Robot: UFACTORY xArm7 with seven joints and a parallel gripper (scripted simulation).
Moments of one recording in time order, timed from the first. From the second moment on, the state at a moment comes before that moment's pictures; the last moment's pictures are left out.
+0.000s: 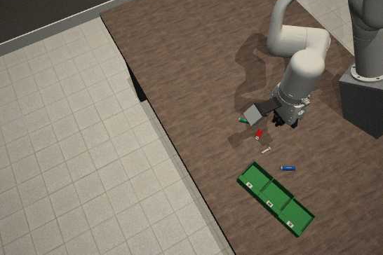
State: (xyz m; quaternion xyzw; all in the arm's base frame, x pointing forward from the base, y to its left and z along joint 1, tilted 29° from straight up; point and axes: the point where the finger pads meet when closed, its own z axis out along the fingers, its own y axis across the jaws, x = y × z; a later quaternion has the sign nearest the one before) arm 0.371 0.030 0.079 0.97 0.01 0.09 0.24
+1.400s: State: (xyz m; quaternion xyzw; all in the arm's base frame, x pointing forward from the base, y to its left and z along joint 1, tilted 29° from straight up) arm 0.499 0.048 -0.066 0.95 0.17 0.04 0.25
